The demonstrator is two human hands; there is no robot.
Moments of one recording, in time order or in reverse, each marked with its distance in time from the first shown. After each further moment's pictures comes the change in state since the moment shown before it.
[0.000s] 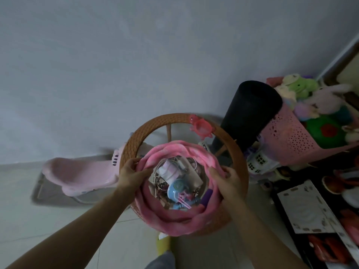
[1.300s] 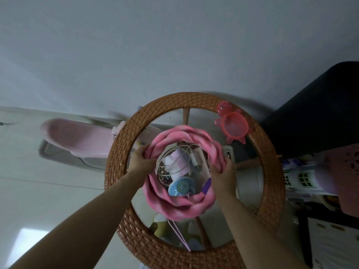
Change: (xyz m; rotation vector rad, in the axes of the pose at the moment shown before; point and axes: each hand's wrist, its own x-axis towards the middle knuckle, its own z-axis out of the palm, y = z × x) left_hand 0.151 -0.049 0.082 0.180 0.231 -0.247; right_hand 0.176 0.034 0.088 -0.392 -0.158 -0.060
